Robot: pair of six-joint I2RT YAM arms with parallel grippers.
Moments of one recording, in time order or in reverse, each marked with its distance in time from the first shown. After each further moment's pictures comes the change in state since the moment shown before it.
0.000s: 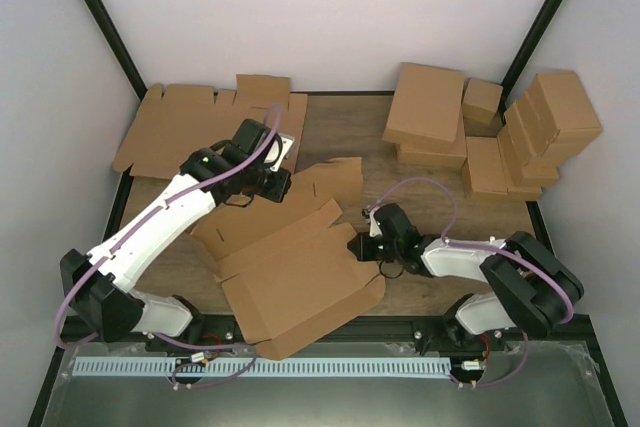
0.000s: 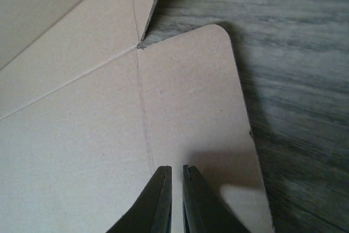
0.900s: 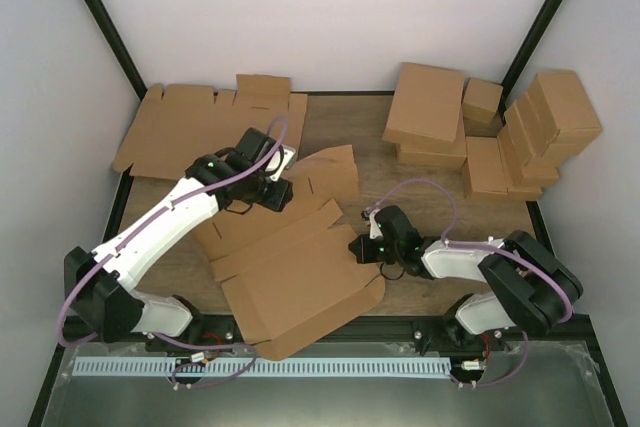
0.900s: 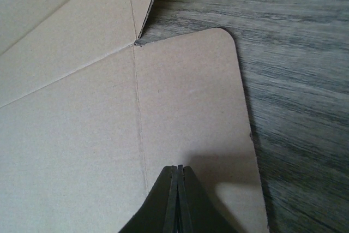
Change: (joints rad) left arm 0.000 -0.002 -0.075 0.013 -0.003 0.040; right arm 0.000 0.010 -0.030 0.041 0.008 -0.036
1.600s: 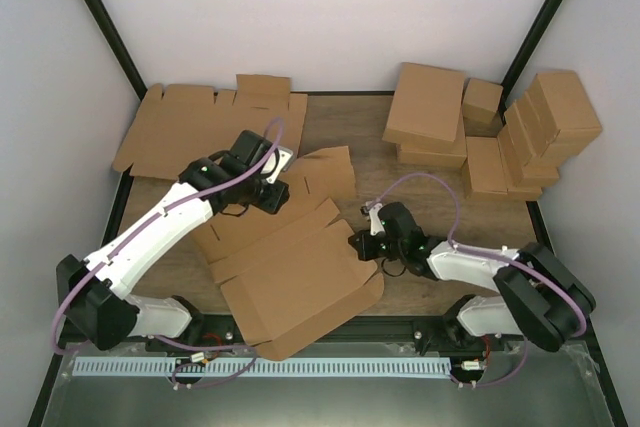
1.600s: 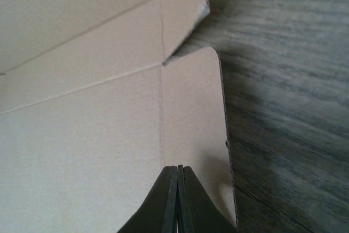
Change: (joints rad) left arm 0.000 -0.040 -0.024 0.000 -0.006 0.036; right arm -0.003 -0.072 0.013 -0.031 0.001 -0.093
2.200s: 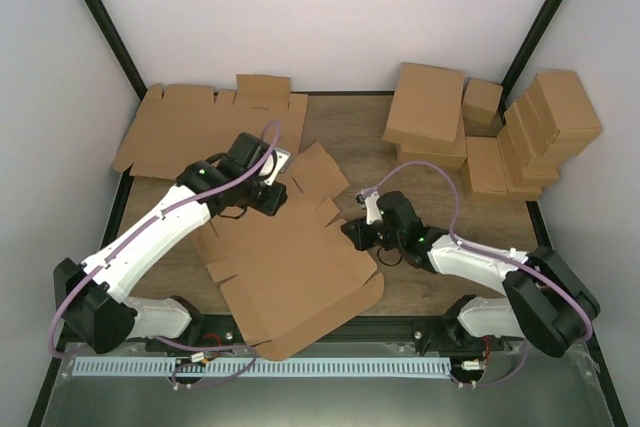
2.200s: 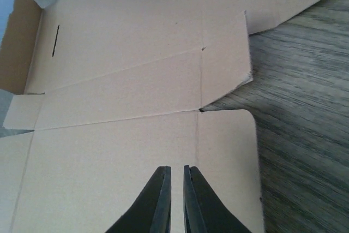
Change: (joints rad) left arm 0.001 -0.026 -0.029 0.003 0.011 -0.013; right arm -0.002 -0.066 0.083 -0.042 -0.006 -0.042
